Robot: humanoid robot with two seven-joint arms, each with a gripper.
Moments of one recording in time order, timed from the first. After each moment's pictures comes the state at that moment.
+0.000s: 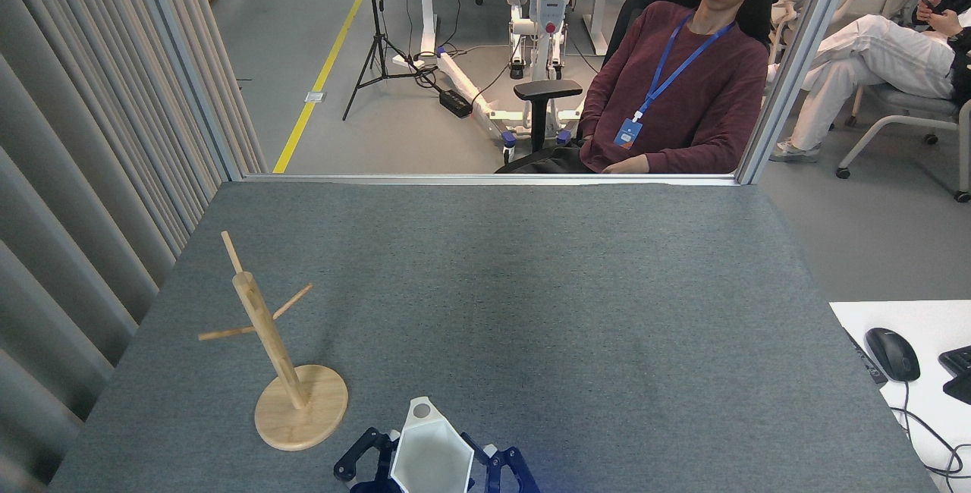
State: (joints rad) left arm 0.20 -0.02 -0.14 -1.69 -1.99 -0.58 0.36; right arm 0.19 0.16 0.53 -1.54 1.84 -0.11 -0.48
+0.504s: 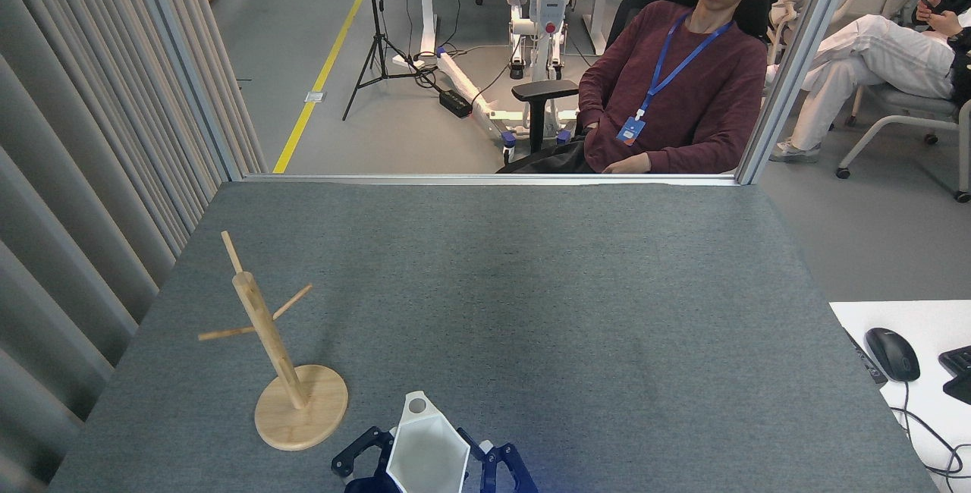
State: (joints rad) left arm 0.21 -0.02 -0.14 -1.71 -2.00 -0.57 0.34; right arm 0.19 0.17 0.52 -1.54 1.84 -0.11 -0.49
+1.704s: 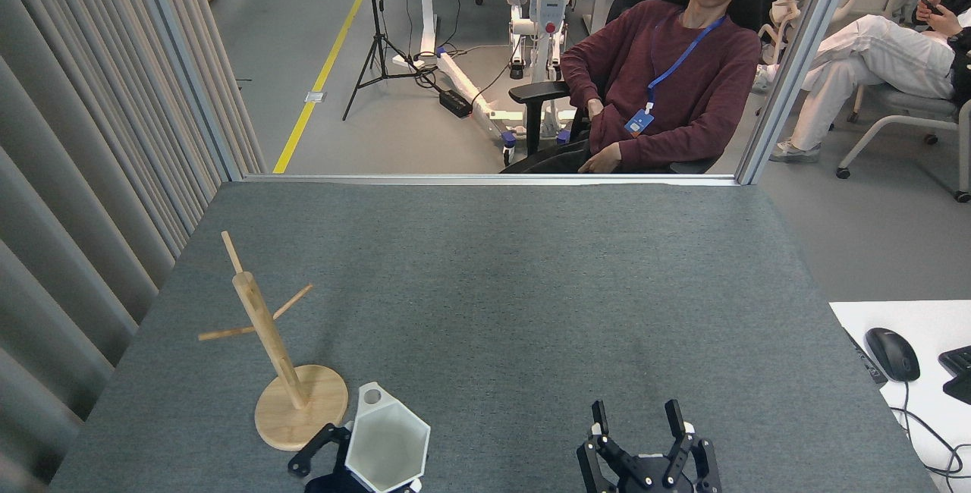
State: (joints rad) left arm 0.24 -0.02 -0.01 -1.73 -2.01 -0.47 0.39; right arm 0.21 0.02 0.21 -1.56 1.40 0.08 -0.42
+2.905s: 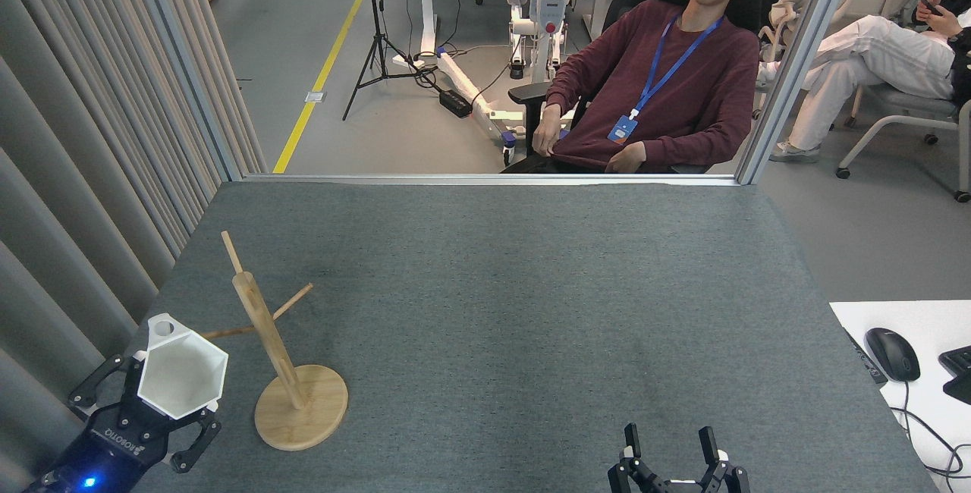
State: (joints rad) left arm 0.05 0.37 0.25 -1.48 -1.99 -0.45 0.56; right arm 0.25 0.02 0.14 -1.55 1.40 0.07 -0.45
